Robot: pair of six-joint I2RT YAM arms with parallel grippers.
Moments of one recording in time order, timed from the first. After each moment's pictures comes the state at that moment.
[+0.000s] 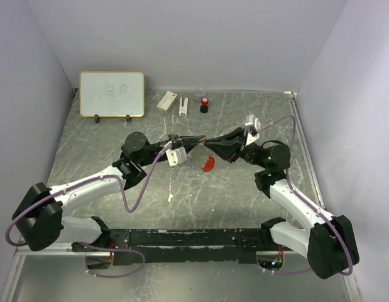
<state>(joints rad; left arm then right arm) -0.81 1.29 0.78 0.74 0.55 0.54 0.35 1.05 0.53 0.98 -0.87 0.46</state>
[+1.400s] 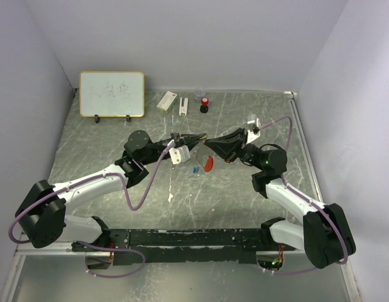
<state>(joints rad) -0.81 1.32 0.81 0.74 0.53 0.56 0.35 1.15 0.46 1.24 -0.80 0.68</state>
